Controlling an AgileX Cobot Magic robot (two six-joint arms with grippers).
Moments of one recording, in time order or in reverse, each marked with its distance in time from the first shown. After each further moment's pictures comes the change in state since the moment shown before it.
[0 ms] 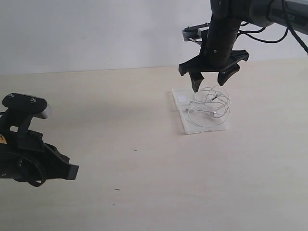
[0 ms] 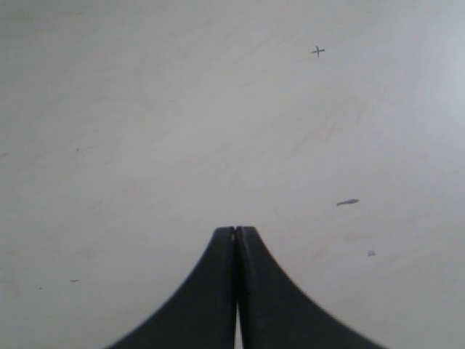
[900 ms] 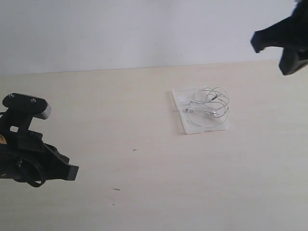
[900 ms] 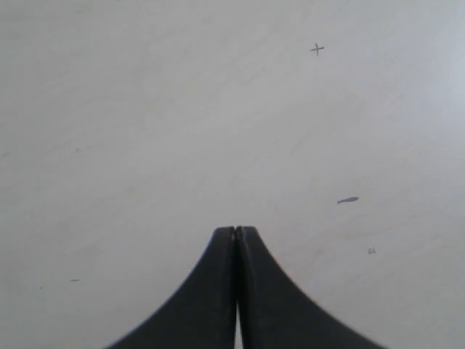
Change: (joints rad) left arm 0.000 0.000 0.000 0.006 0.001 0.000; right arm -0.010 -0.943 0.784 -0.042 -0.046 0.095
